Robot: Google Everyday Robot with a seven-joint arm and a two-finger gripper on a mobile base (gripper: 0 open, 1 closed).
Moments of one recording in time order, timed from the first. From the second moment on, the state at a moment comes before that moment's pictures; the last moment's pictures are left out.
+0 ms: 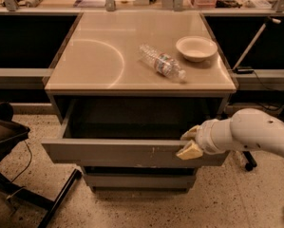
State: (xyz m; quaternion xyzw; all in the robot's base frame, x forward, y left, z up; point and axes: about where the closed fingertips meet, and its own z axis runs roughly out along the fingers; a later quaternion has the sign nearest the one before) arm 0.535 -0.162 0.647 -0.53 0.78 0.06 0.33
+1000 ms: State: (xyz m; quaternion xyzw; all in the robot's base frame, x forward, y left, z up) arm 0.521 -0.164 0.648 -0.53 0.78 0.06 0.34
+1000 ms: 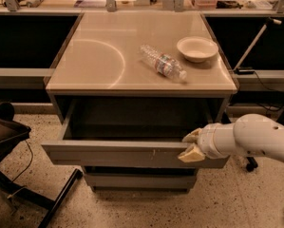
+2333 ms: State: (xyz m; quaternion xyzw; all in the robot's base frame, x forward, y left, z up) arm 0.500 -0.165 0.649 -0.53 0.78 0.06 0.33
